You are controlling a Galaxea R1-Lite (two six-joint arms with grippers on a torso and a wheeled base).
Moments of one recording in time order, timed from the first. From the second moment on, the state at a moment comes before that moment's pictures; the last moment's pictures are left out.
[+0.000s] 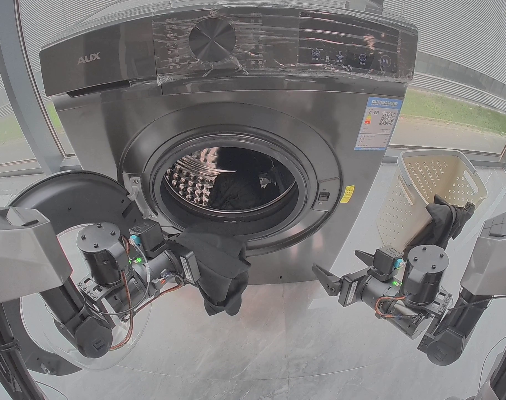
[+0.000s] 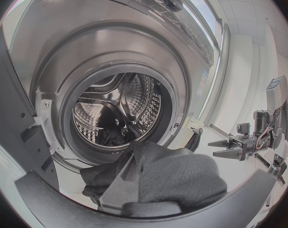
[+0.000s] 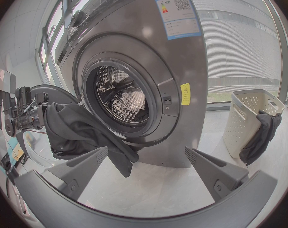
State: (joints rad) left arm -0.46 2.02 -0.44 -1.55 -0.11 -0.12; right arm 0.60 2.05 -0.34 -1.55 -0.17 0.17
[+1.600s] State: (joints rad) left arm -0.46 2.08 -0.51 -1.55 -0.11 -0.07; right arm 0.65 2.08 -0.33 -1.55 -0.17 0.18
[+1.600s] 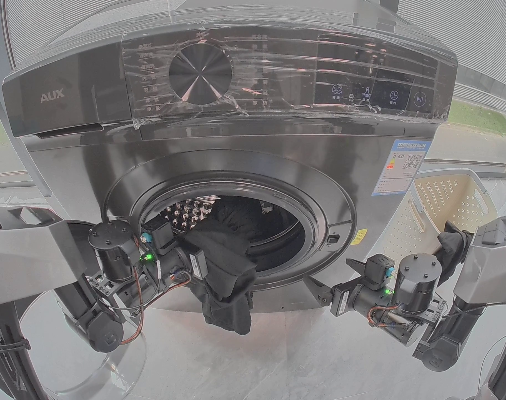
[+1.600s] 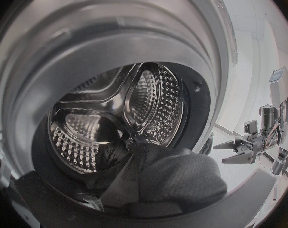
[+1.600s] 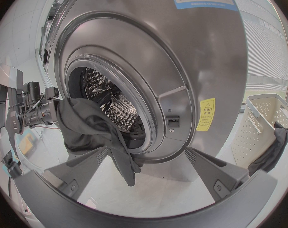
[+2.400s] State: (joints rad) left arm -0.54 2.36 -0.94 -1.43 -0.04 -0.12; right arm 0.73 2.06 -0.31 -1.55 -0.16 0.19
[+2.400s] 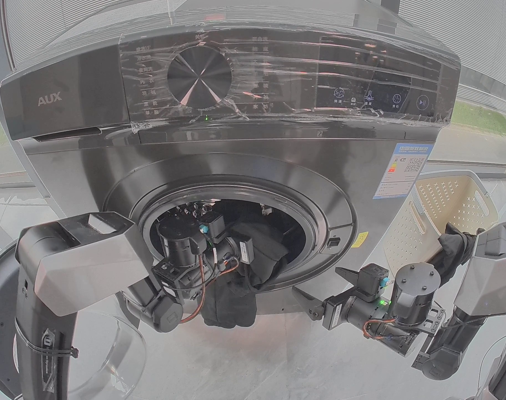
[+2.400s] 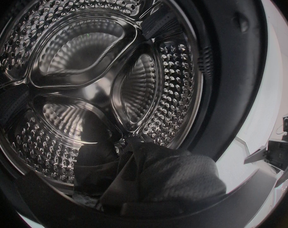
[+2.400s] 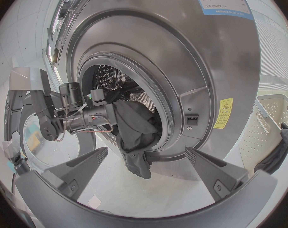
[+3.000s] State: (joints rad) left arm -0.50 2.56 -1.52 -1.14 0.09 -0.11; right arm 0.73 2.06 -0.31 -1.55 -0.16 0.19
